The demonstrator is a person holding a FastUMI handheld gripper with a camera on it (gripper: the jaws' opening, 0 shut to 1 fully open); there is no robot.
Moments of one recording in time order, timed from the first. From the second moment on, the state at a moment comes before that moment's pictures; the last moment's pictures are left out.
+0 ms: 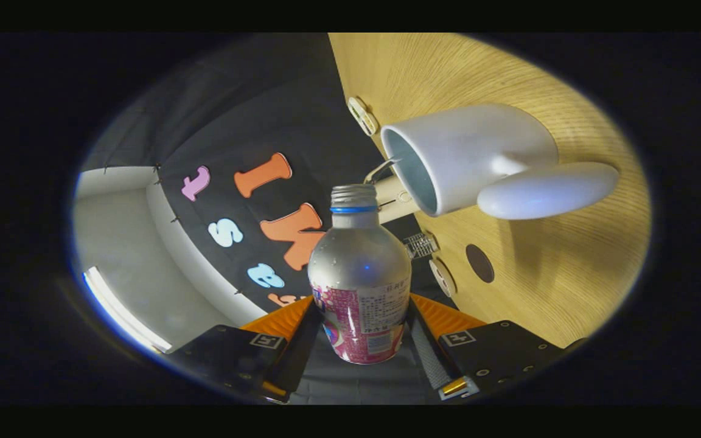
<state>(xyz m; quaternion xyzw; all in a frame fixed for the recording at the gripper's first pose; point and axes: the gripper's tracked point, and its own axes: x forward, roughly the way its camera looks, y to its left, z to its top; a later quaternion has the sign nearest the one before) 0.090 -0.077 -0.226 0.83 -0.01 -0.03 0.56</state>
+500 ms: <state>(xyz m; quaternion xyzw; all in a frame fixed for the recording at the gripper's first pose) 0.089 -0.081 -0.226 0.84 -0.01 -0.04 0.55</state>
